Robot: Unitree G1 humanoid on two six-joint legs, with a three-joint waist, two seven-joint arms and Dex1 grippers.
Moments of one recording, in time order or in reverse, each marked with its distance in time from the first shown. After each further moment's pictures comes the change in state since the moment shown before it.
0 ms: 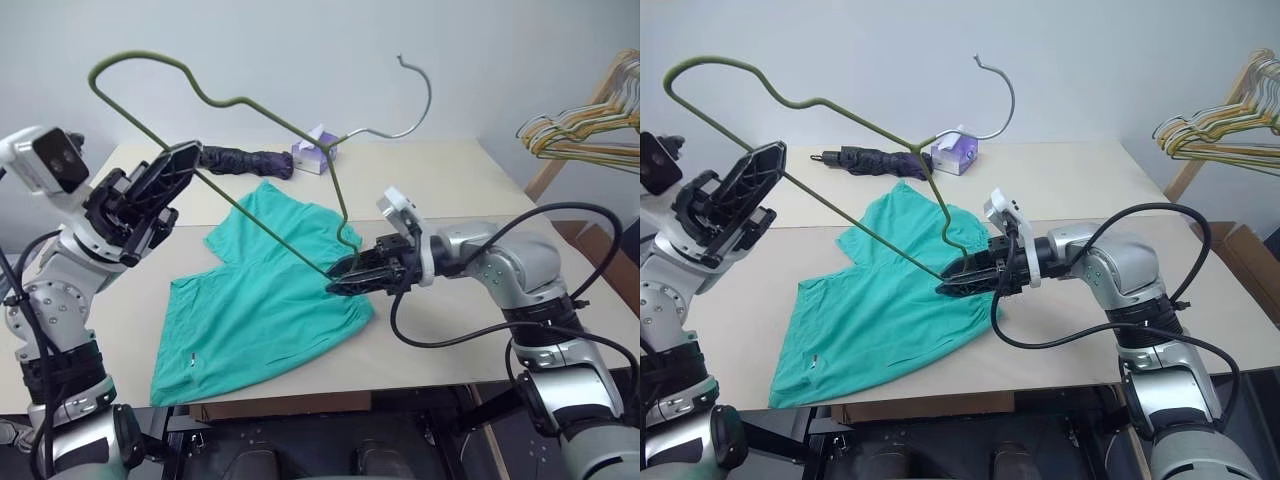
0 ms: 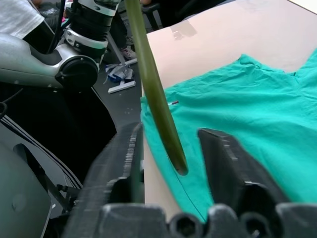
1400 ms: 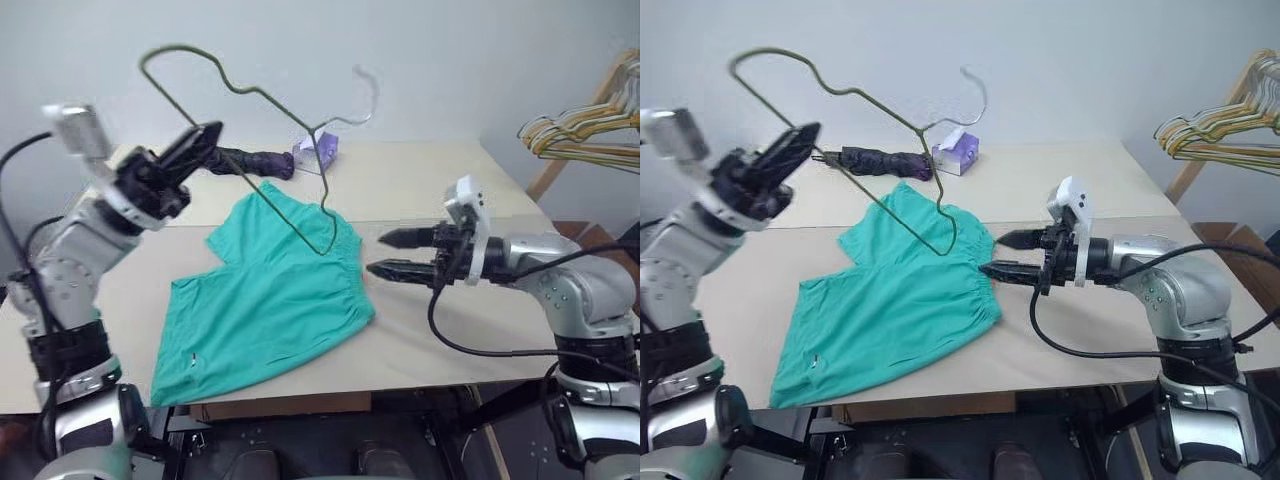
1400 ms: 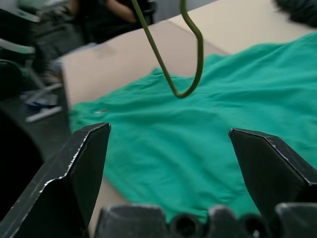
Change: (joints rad) left arm -0.078 0.046 -0.008 0.063 0.096 0.035 0.098; right arm 0.180 -0.128 -0.214 -0.115 0.026 0.003 -0.102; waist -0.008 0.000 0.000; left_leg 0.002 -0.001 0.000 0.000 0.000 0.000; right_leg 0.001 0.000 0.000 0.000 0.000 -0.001
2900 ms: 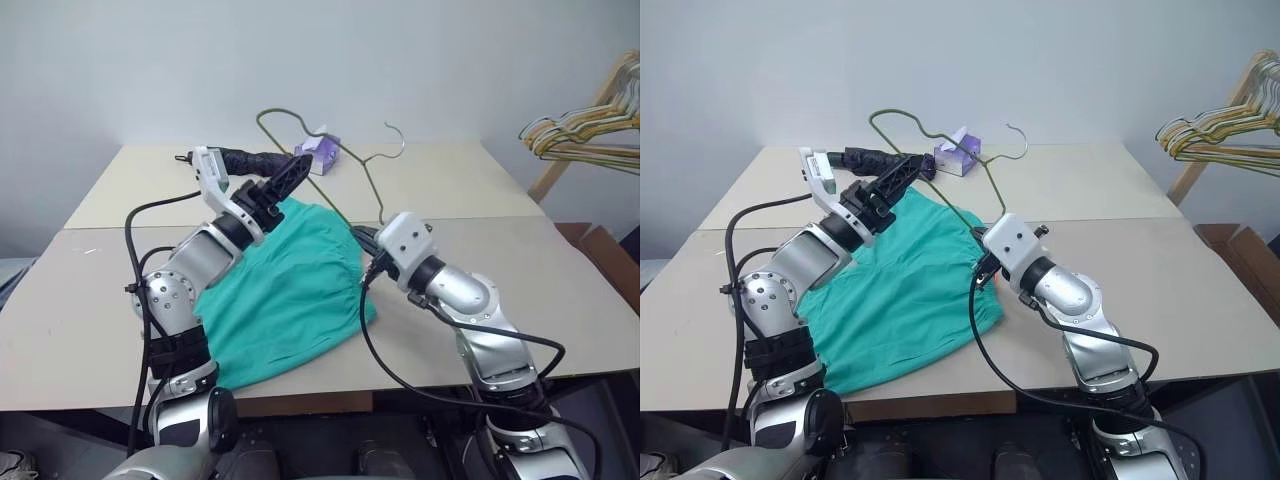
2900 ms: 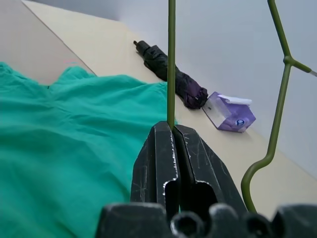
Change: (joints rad) left arm -0.068 -0.521 -0.083 -0.085 0.035 0.158 0.918; right arm 0.220 0.316 0.196 -0.213 -0.704 -0.569 -0.650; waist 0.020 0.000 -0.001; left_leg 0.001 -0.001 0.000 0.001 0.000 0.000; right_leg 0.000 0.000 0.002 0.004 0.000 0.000
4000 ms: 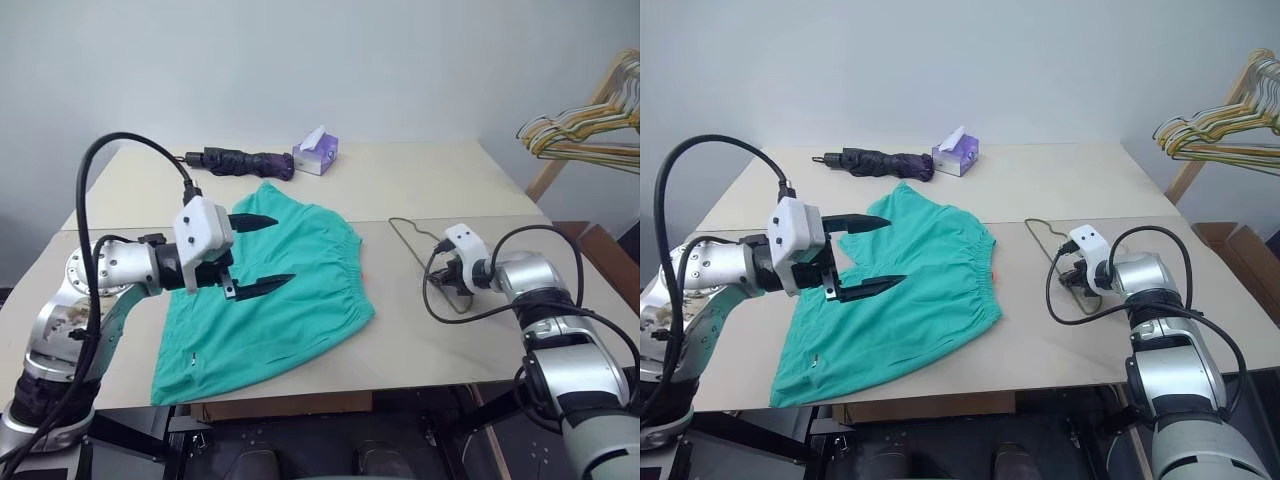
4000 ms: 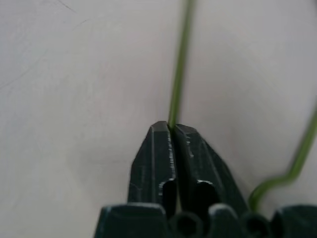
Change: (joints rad) left arm 0.257 0.709 -0.339 -0.262 0.677 -0.509 -0.958; right arm -0.484 -0.205 -0.050 1.246 0.010 0.224 0.331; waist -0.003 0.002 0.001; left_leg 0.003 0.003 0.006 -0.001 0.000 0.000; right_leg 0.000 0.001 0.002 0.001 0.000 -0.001
